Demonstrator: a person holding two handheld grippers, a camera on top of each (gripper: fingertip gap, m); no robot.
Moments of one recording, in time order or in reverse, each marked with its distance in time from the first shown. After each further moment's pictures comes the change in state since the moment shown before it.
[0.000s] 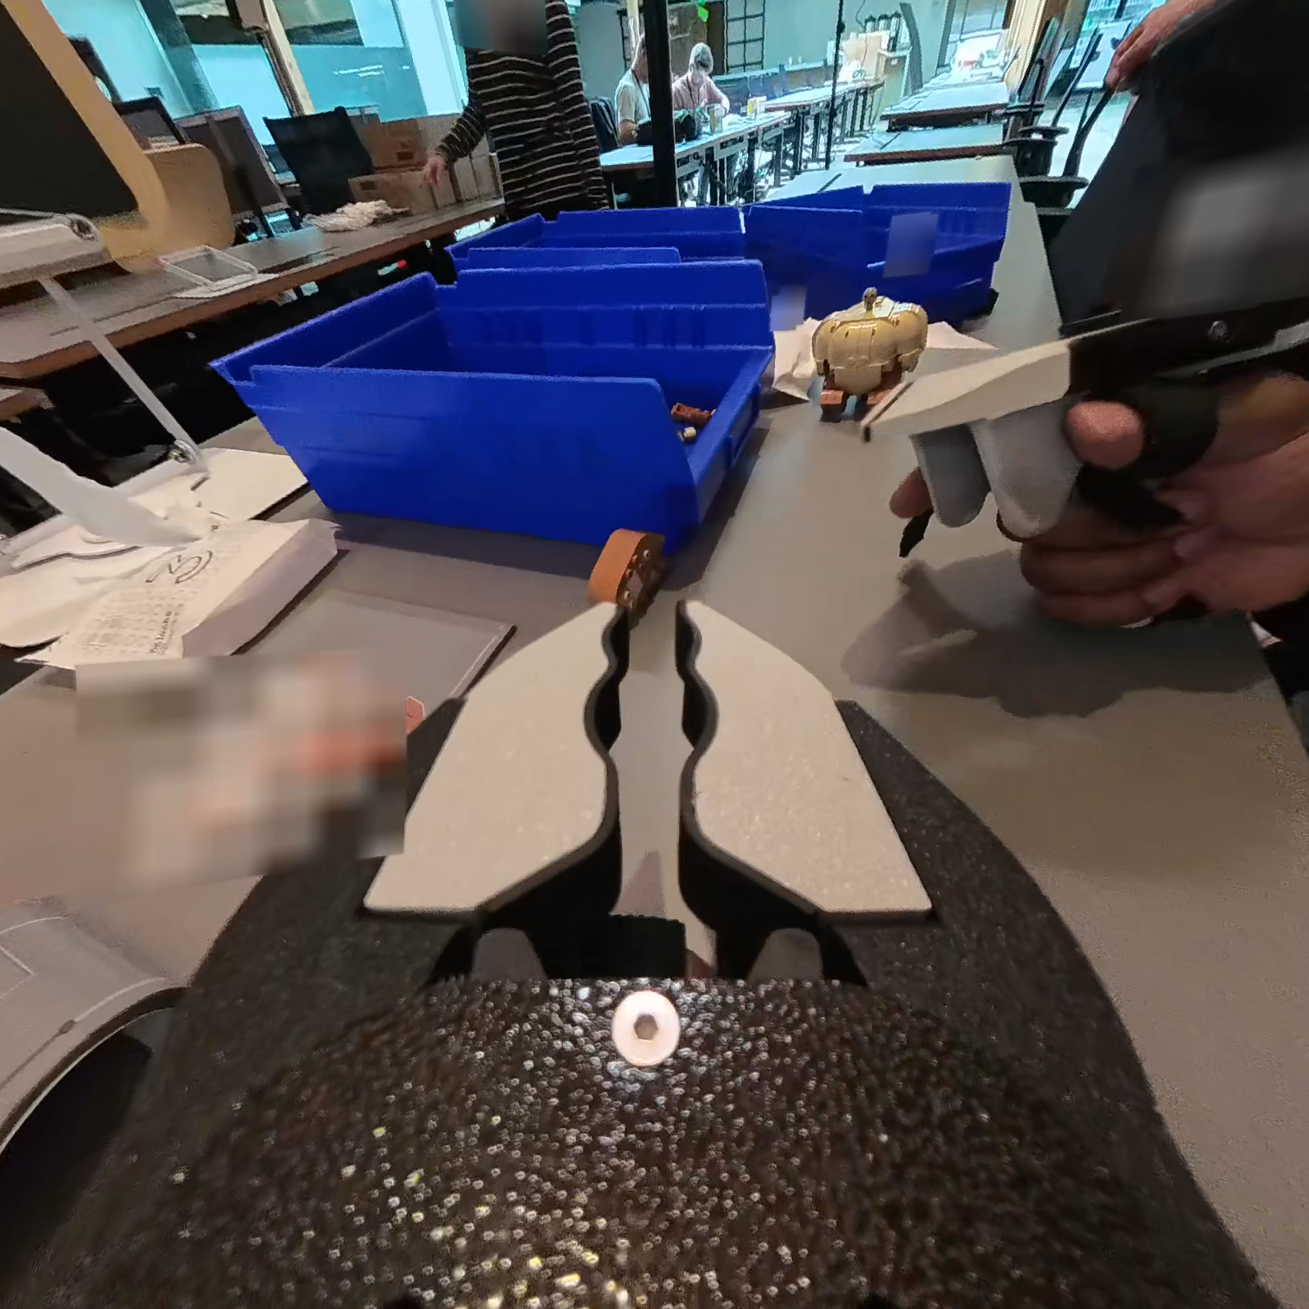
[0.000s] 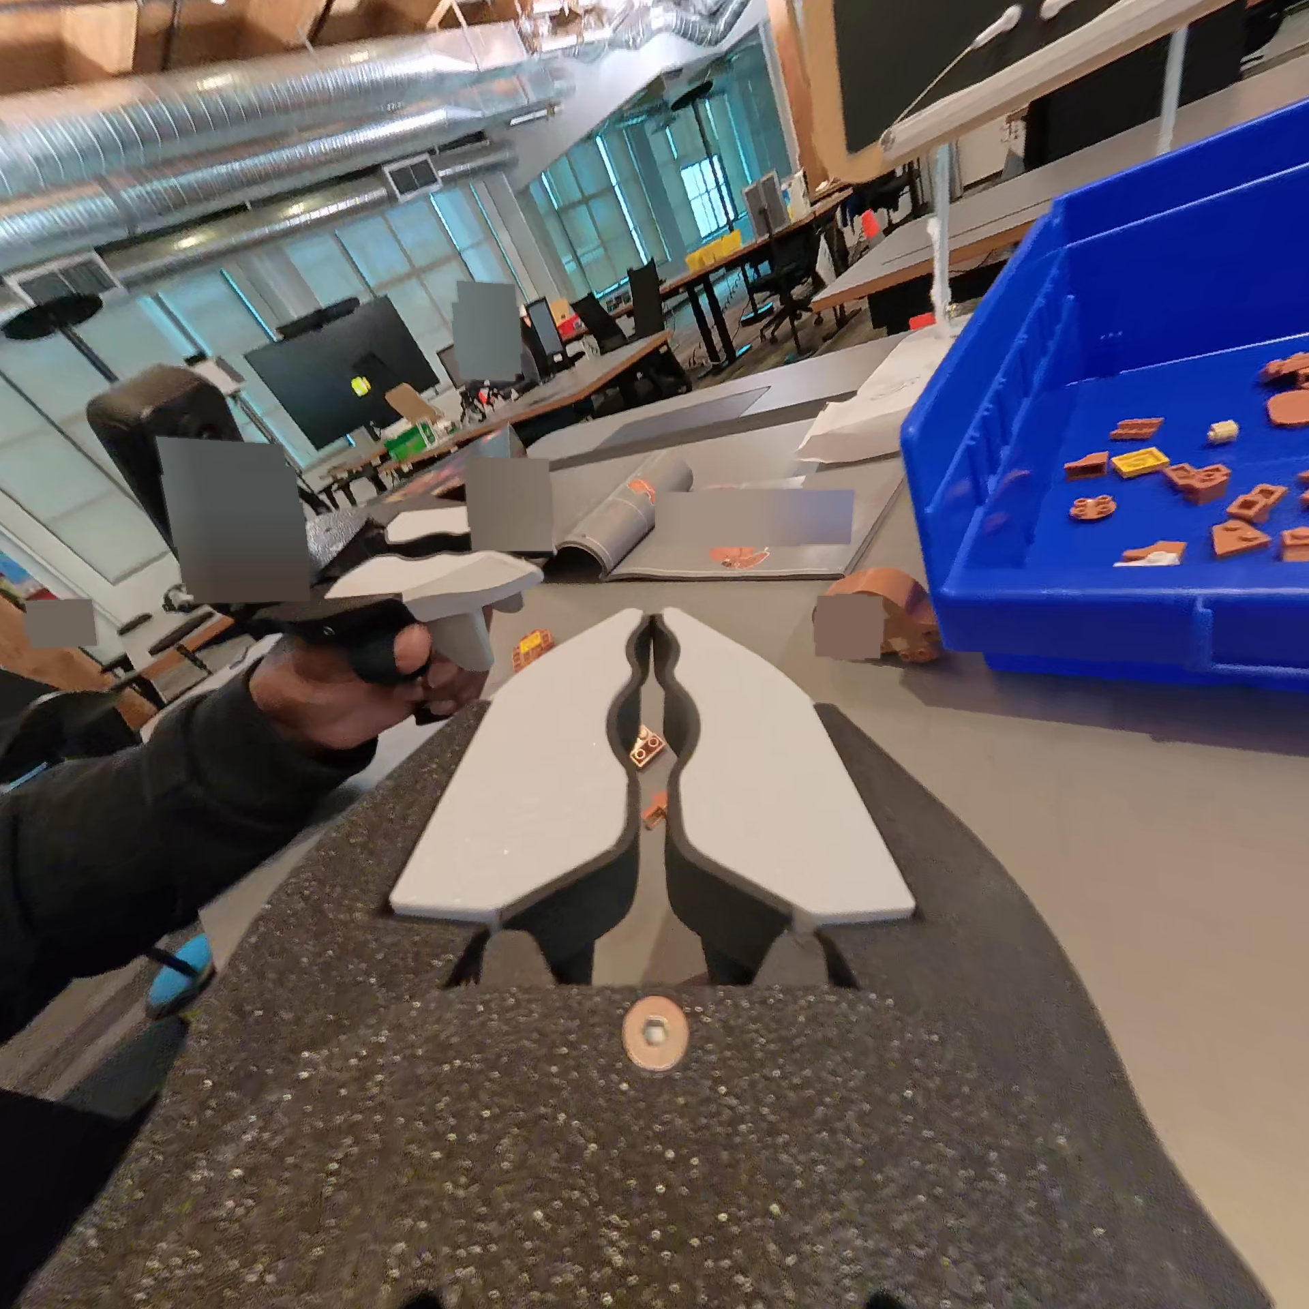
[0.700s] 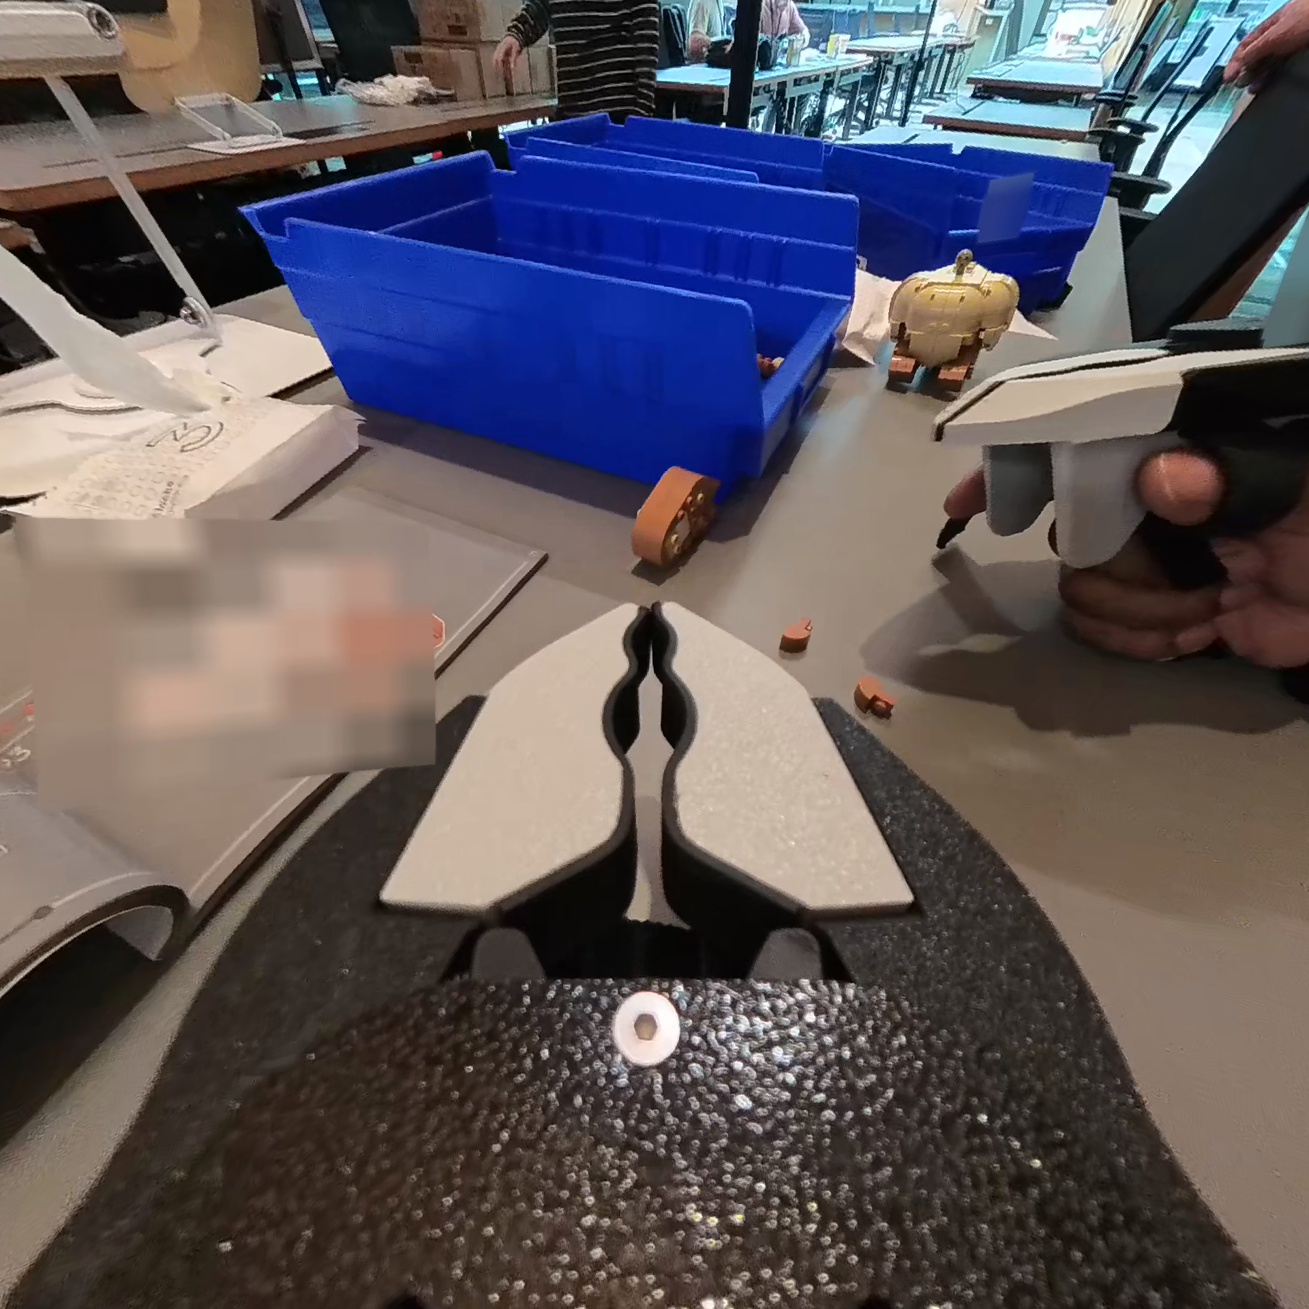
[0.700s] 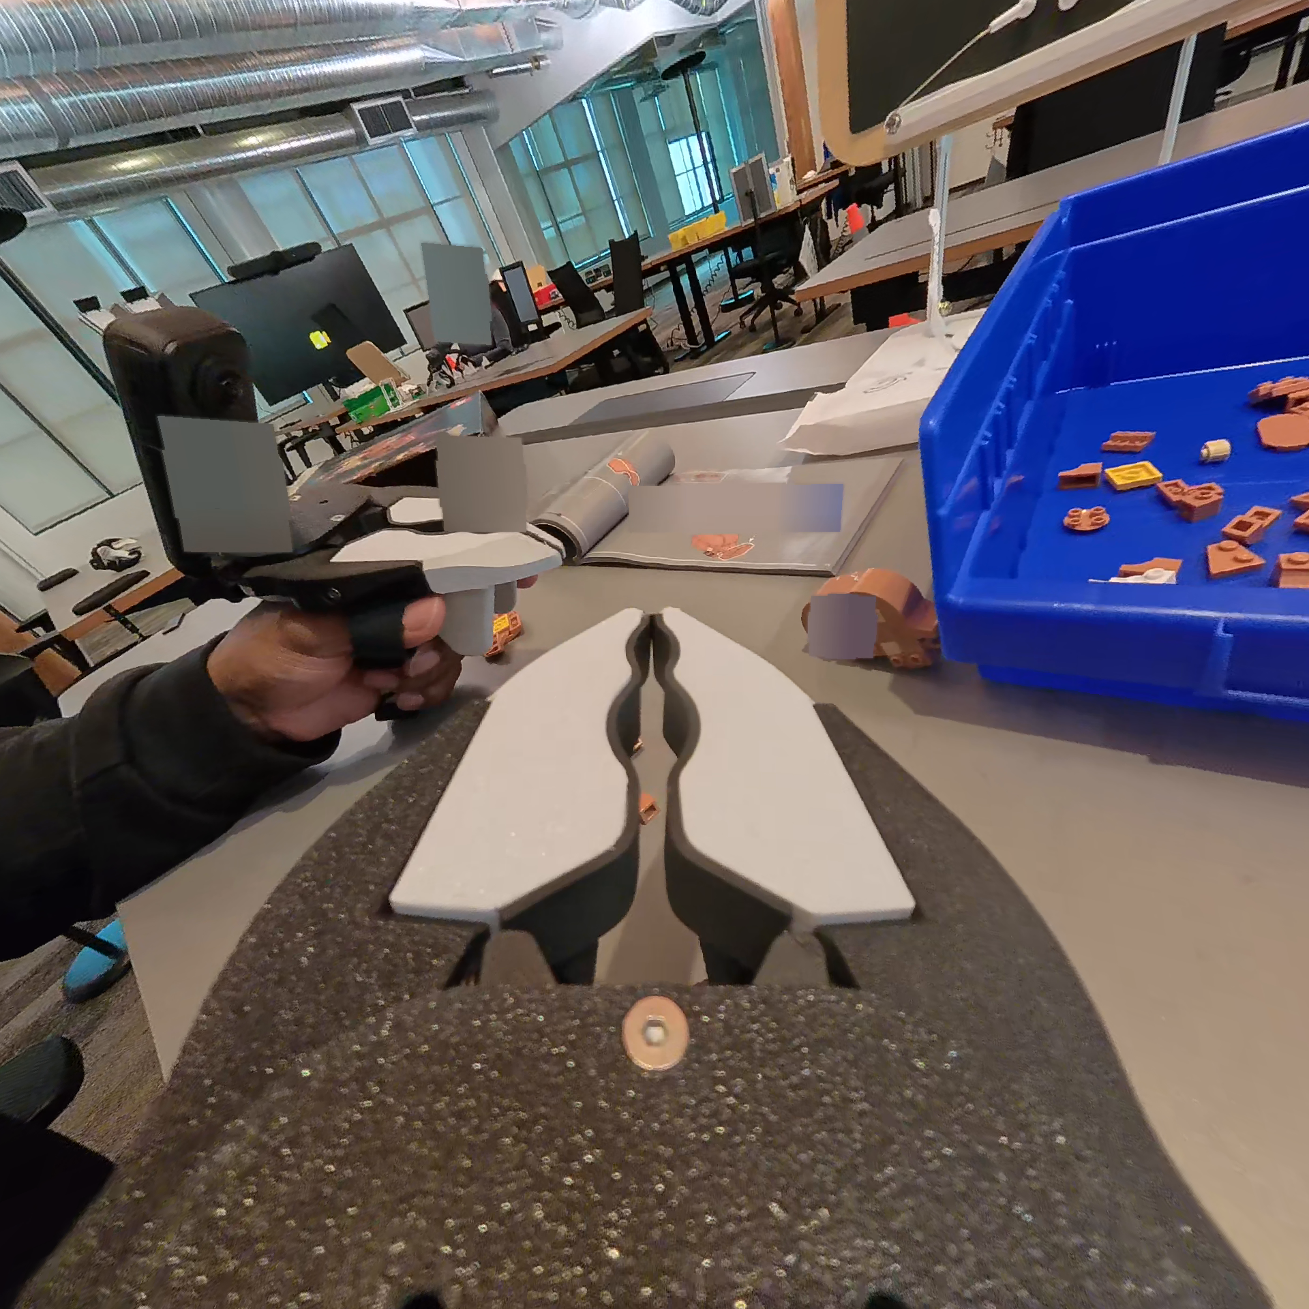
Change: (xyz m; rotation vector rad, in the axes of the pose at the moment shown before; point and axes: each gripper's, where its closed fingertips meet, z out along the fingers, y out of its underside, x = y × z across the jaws) left arm -0.026 0.024 -0.002 -0.073 -0.053 -0.135; right arm 0.002 0.009 0.012 -0.027 0.032 -0.073
